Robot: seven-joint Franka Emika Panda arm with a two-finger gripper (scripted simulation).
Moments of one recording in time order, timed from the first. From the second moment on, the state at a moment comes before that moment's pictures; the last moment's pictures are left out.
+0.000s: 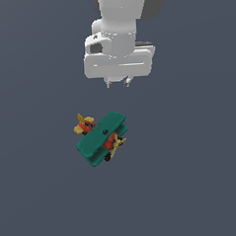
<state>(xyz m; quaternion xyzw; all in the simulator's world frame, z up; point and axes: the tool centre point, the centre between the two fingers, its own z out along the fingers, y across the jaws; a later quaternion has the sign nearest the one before) -0.058 0.007 0.335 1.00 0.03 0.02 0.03</state>
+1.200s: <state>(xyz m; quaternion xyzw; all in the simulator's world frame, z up) -0.093 -0.037 0.279 0.98 0.02 -0.06 0.16</state>
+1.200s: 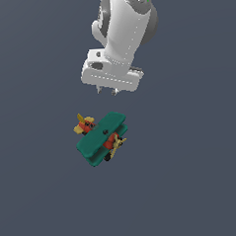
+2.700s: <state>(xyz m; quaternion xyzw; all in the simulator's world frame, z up) -0.132 -0.101 0.231 0.92 0.03 -0.11 0.37</state>
